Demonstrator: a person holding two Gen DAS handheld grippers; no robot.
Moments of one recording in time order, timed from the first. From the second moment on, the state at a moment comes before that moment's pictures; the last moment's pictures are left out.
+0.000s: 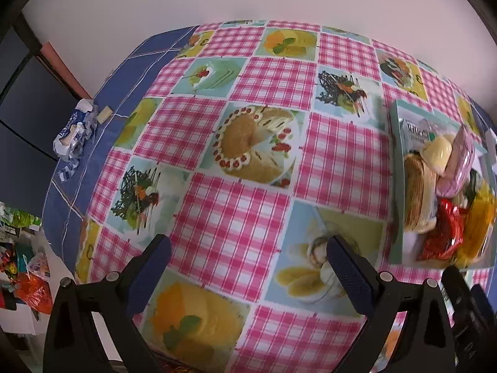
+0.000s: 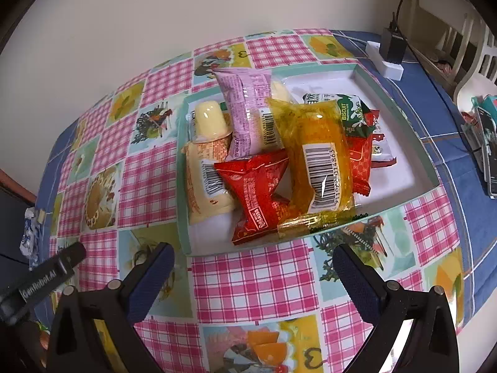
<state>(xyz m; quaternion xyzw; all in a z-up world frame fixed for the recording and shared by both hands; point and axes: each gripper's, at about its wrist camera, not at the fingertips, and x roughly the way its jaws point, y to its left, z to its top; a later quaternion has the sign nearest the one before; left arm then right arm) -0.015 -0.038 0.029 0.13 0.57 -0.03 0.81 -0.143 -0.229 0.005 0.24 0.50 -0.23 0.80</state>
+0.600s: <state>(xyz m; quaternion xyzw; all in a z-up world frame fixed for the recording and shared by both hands) -0.025 -0.023 0.037 0.10 0.56 -0.05 0.82 -0.147 -0.229 0.011 0.24 0.49 -0.24 0.80</state>
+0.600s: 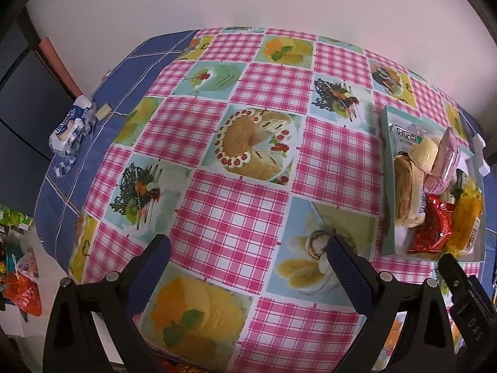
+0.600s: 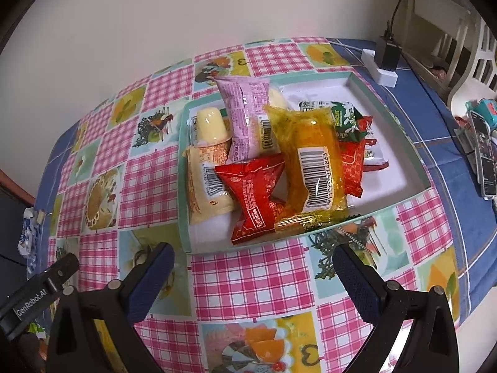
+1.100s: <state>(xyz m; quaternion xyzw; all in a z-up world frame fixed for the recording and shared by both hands) -0.022 -0.025 0.036 0.10 0.56 -0.07 0.82 -0.140 -0.225 0.010 0.22 0.50 -0.24 0.80</state>
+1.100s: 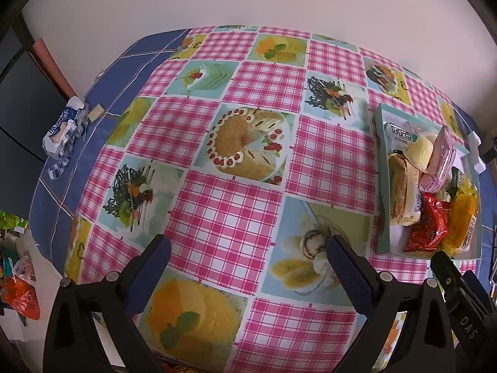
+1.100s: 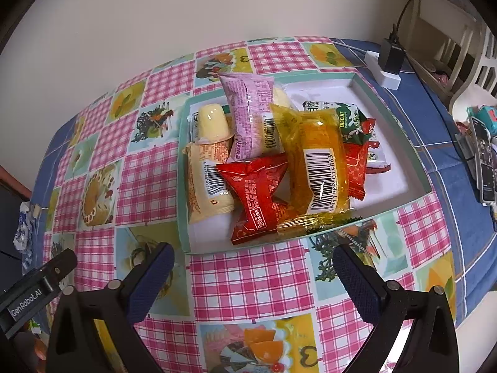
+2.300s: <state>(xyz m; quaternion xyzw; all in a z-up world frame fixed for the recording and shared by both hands) -0.021 -0.024 0.032 0.09 0.57 -0.07 0.81 -0.137 -0.222 0.007 0.21 0.51 -0.24 0.80</state>
